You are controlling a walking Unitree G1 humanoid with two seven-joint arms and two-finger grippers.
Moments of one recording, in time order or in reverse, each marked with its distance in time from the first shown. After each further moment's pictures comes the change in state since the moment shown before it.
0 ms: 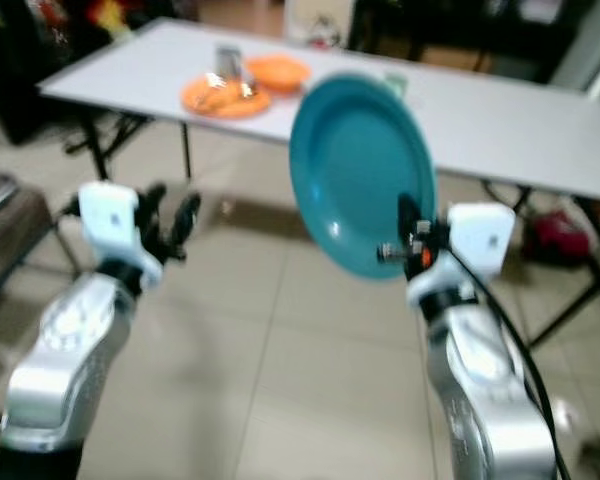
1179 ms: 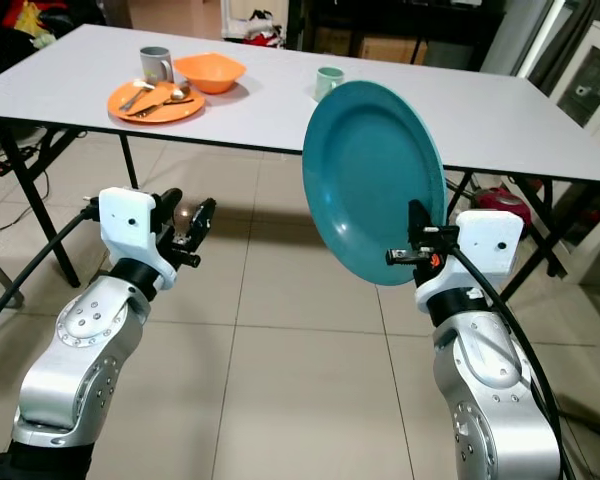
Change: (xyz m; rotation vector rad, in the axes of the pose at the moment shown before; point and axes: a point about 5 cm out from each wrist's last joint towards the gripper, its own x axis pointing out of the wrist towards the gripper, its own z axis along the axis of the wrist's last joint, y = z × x) left arm 0.002 -0.006 -0.002 -0.001 0.019 -0.019; right arm -0.002 -0.006 -0.003 -0.010 0.014 -0.025
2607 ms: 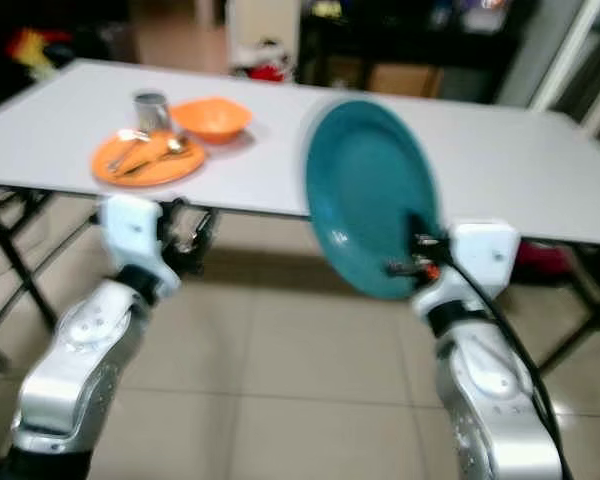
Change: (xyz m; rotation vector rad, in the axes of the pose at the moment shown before) left arm -0.003 -0.004 -0.006 0.009 0.028 -0.043; right arm -0.009 -0.003 -0.012 -0.001 0.059 -0.016
